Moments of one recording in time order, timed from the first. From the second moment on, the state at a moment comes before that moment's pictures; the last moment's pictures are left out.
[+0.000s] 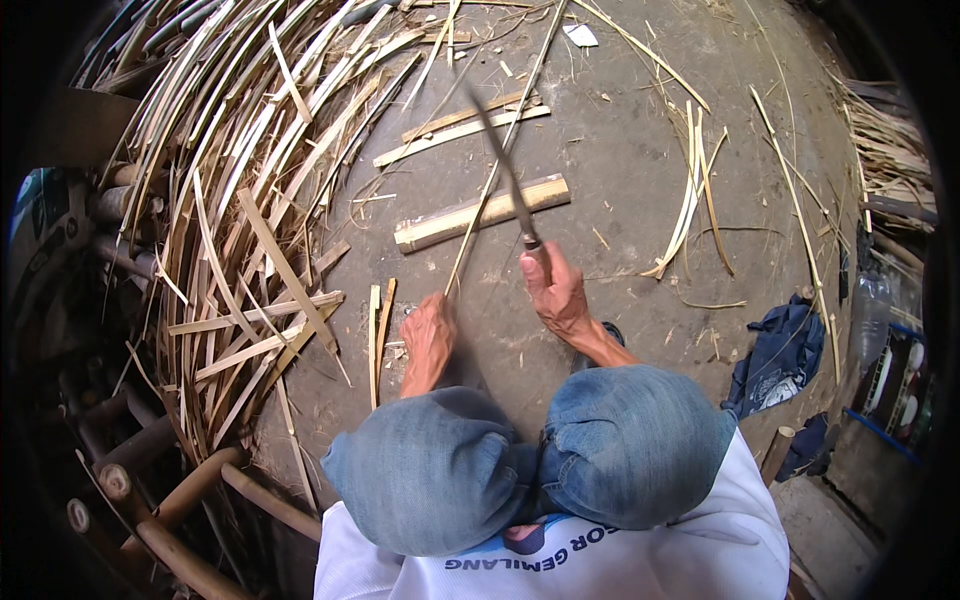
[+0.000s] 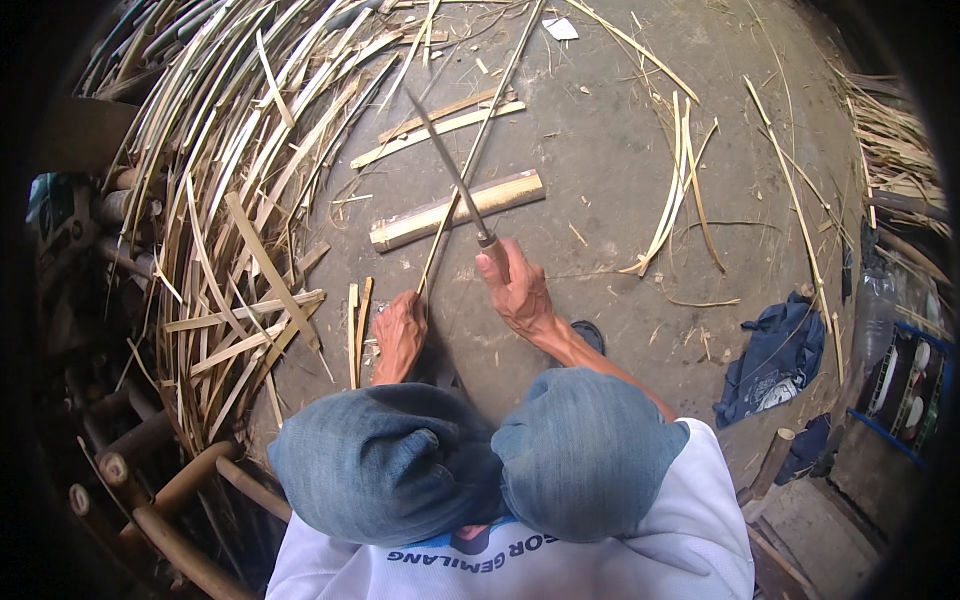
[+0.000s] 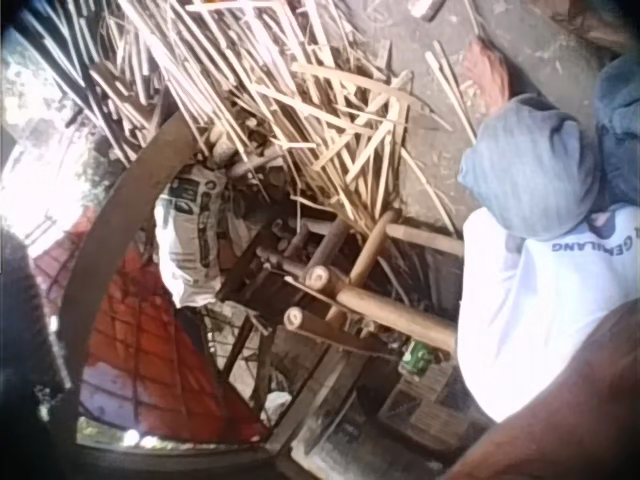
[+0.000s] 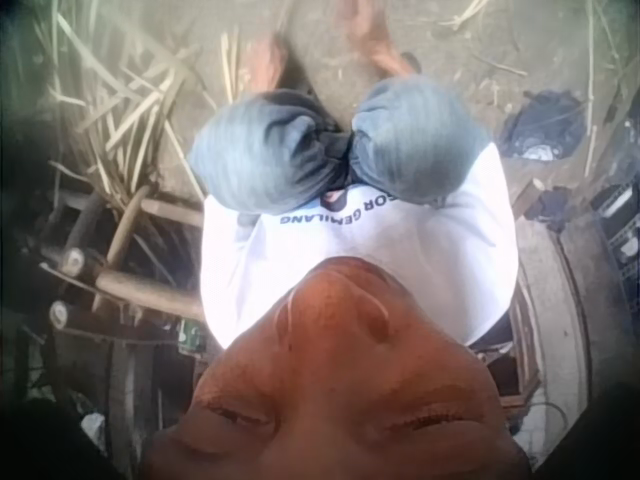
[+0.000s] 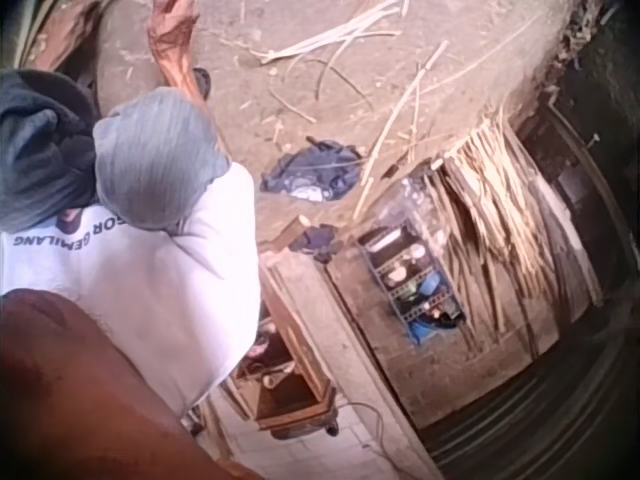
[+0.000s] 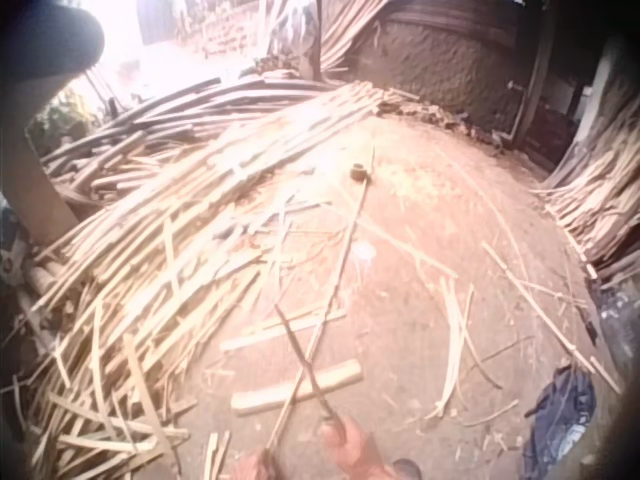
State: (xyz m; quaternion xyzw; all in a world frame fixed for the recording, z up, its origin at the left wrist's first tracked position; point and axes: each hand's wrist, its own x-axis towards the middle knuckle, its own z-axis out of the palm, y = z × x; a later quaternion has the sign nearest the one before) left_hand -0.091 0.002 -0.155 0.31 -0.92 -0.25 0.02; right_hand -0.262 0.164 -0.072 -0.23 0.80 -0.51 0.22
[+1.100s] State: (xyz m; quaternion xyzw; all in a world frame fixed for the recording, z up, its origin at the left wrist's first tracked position) left_hand -0.095 -0.001 -0.150 0.31 -0.91 -0.26 -0.02; right_hand -0.278 0.170 -0.056 -0.28 0.81 -0.48 0.20
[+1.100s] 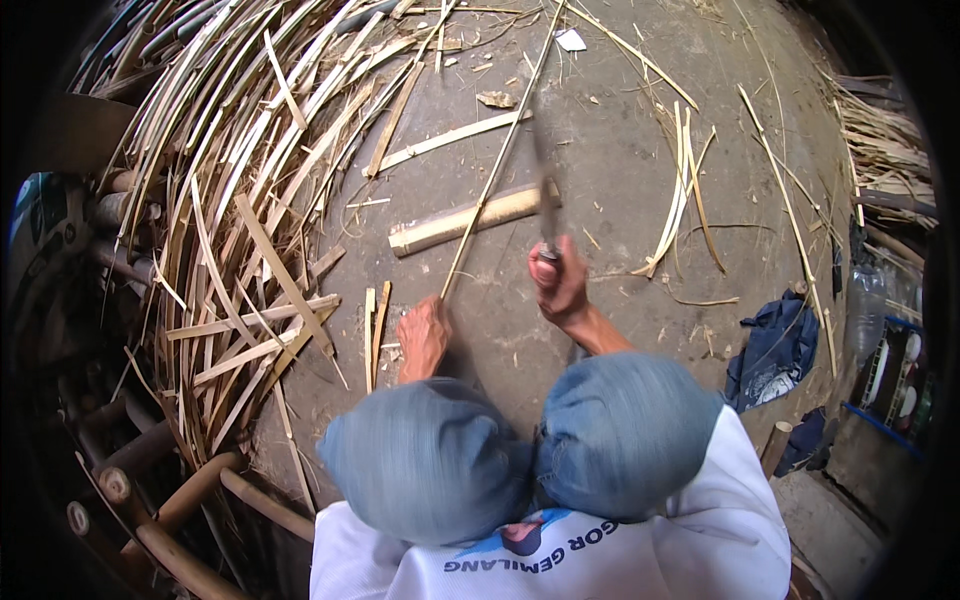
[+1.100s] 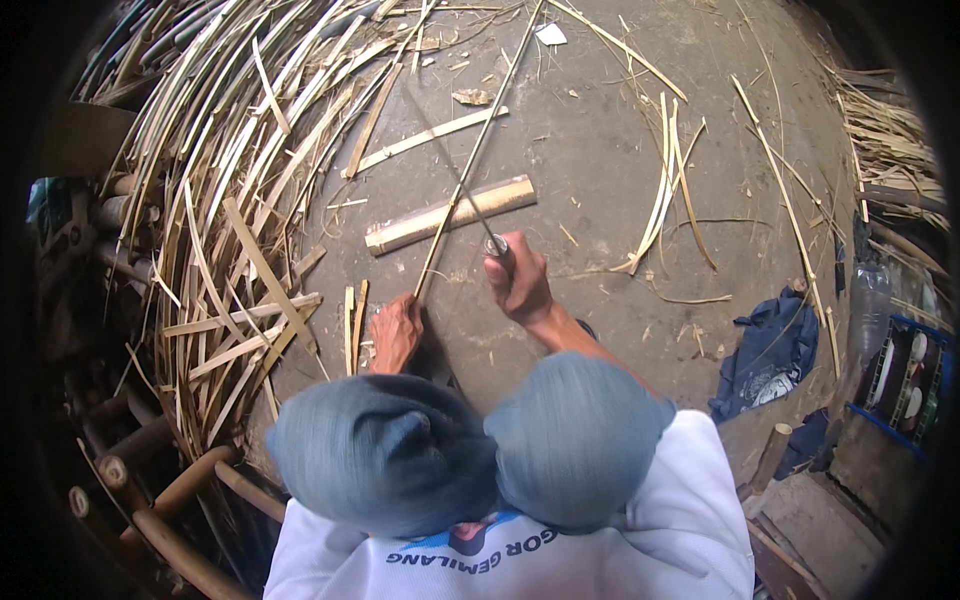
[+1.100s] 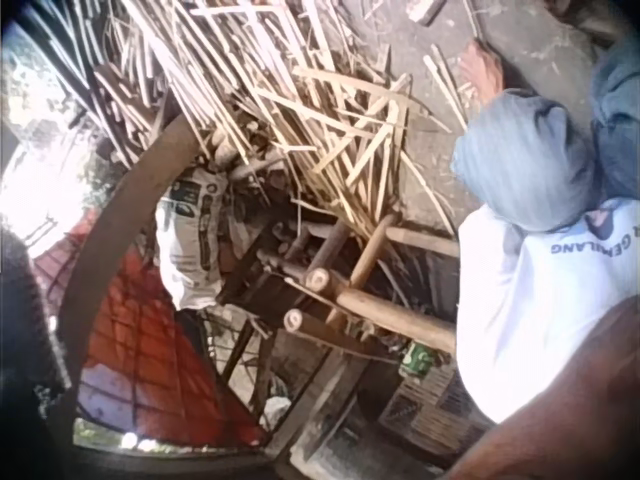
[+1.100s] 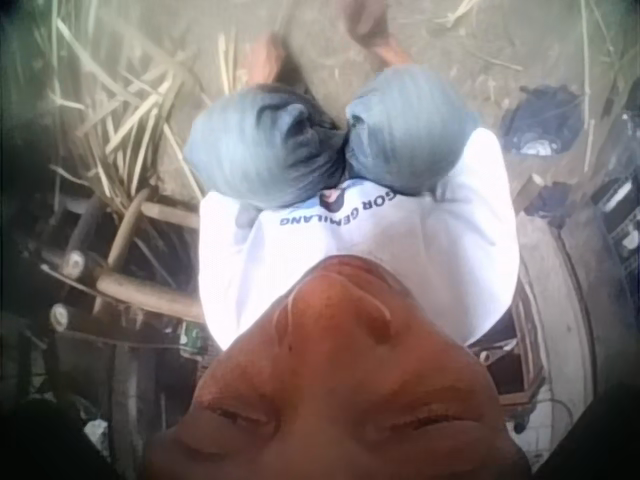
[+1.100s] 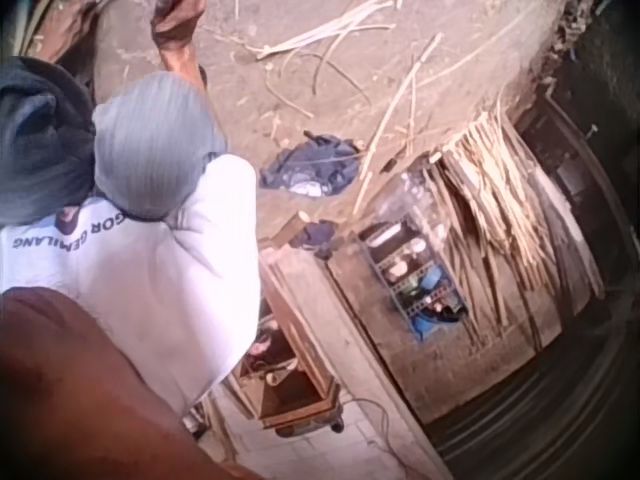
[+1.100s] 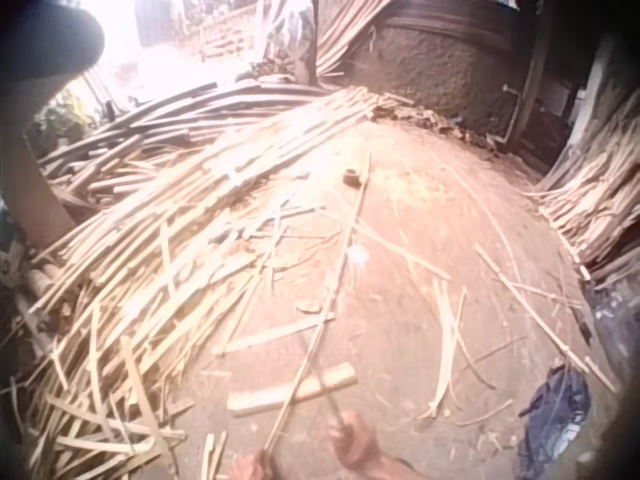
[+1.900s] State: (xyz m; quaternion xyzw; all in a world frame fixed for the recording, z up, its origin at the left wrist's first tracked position) left_hand -0.094 -0.009 -0.142 0.31 -0.91 -0.28 -0.06; right_hand -0.267 0.178 -0.078 -0.19 0.82 -0.48 0.26
